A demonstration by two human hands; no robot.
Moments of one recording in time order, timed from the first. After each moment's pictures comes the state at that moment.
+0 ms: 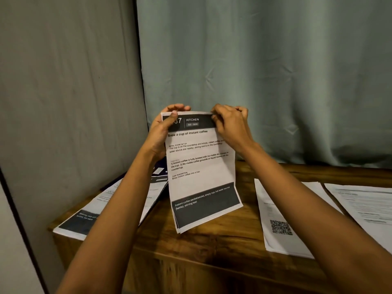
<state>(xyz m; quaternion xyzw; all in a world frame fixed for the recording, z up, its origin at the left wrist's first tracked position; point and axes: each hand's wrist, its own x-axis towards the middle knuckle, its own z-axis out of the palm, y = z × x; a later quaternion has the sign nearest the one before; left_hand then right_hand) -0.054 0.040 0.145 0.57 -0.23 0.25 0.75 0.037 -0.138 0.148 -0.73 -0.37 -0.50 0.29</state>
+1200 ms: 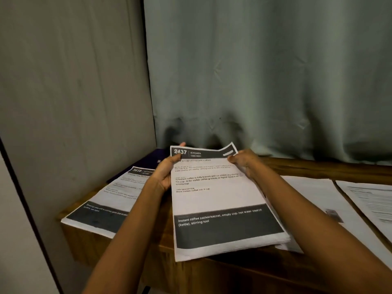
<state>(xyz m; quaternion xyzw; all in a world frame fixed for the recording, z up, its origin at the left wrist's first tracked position) -0.034 0.067 0.042 0.47 0.05 0.08 0.88 0.069 -0.138 0.054 -0.76 -0.11 0.03 0.64</state>
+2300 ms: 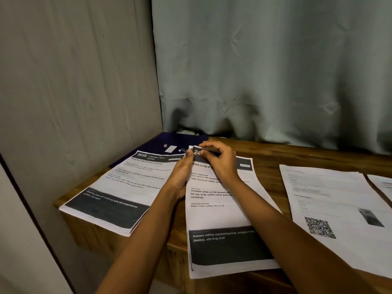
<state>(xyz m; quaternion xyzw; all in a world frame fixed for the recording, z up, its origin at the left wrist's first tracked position) -0.028 0.051 -0.007 0.57 0.07 0.13 0.81 0.055 -0.047 -0.009 -0.67 -0.34 -0.17 0.63</state>
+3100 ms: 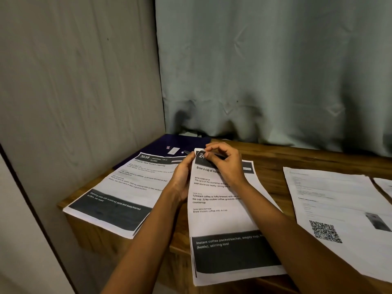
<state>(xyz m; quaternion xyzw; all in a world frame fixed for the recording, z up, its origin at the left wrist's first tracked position) -0.040 0.048 0.003 0.52 0.09 0.06 0.85 0.056 -0.055 -0.011 -0.63 -0.37 -0.13 0.67</state>
